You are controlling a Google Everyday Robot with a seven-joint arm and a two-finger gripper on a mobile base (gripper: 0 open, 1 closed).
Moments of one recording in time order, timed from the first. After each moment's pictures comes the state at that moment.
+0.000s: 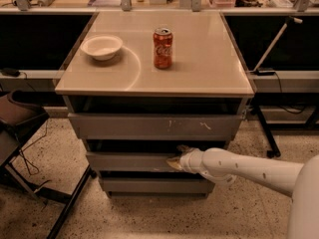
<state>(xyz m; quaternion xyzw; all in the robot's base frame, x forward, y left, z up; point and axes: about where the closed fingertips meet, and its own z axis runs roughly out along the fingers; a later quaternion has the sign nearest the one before) 0.641 -0.074 0.427 -0.40 0.81 0.11 0.41</state>
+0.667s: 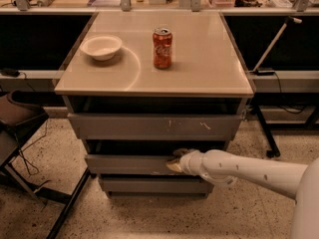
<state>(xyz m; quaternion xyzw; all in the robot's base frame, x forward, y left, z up) 0.632 -0.074 0.431 -0.40 0.81 0.10 0.41</state>
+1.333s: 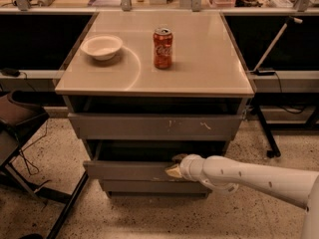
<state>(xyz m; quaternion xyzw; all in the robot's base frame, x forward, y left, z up) 0.611 -0.074 0.433 -0.40 0.81 0.10 0.41</state>
